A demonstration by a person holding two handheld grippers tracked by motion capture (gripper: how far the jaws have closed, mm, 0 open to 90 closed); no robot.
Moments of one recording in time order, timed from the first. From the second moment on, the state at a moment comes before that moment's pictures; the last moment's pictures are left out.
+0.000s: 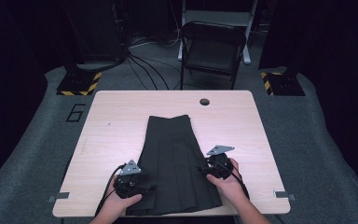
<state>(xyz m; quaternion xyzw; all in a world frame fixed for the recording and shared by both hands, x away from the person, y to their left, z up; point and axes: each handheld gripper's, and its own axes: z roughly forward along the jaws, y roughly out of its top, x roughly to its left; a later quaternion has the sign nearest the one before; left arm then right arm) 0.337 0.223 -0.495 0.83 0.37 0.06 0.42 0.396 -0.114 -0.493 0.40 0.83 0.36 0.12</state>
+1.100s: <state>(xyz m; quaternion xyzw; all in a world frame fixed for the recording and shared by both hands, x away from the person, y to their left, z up) 0.414 0.237 -0.504 0.80 0.44 0.11 0.40 0.464 -0.110 -0.487 0.44 0.81 0.37 0.11</state>
